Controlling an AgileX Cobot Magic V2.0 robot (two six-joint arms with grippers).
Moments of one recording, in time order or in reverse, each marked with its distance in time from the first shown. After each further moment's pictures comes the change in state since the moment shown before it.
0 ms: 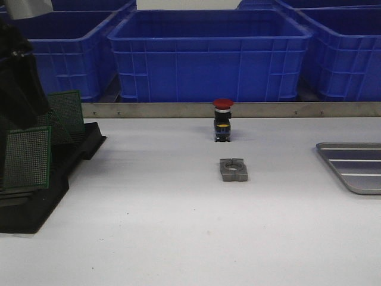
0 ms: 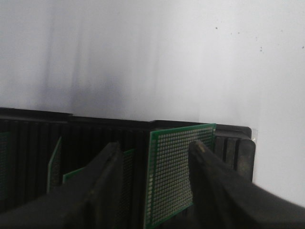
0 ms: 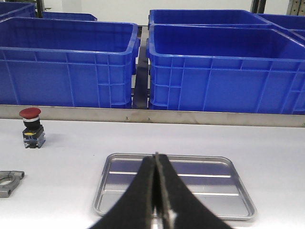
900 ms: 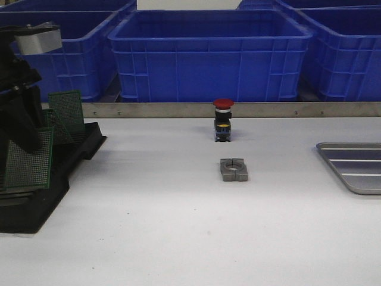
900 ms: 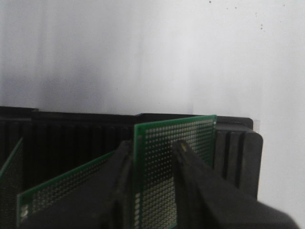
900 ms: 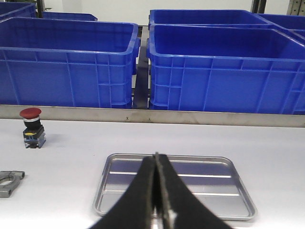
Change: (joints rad) left arm -0.002 0.095 -0.006 0.015 0.010 0.014; right arm 0.000 0.000 0.000 0.000 0.000 0.000
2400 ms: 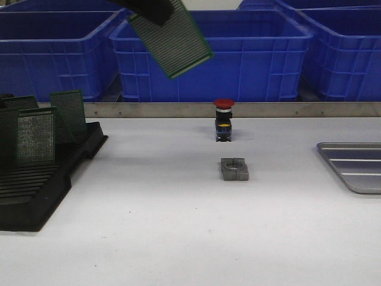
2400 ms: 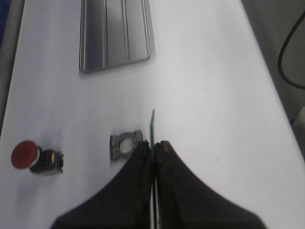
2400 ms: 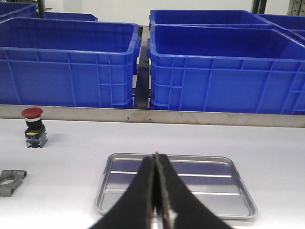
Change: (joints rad) left arm -0.297 -0.154 -0.183 -0.404 0.051 -0.026; right arm 0.000 0.000 0.000 0.000 0.000 0.000
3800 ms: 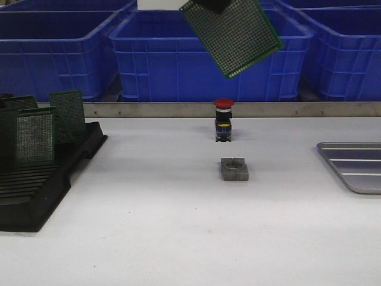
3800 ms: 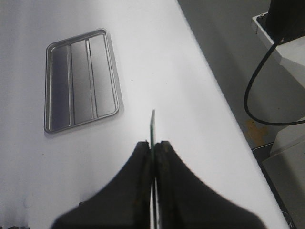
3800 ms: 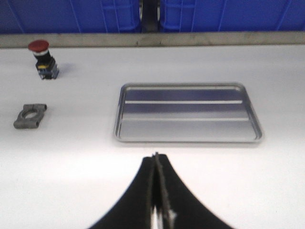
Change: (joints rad) left arm -0.131 0.000 0.000 -0.052 0.000 -0.002; right arm 0.010 0.223 -0.336 0.054 0.520 0.007
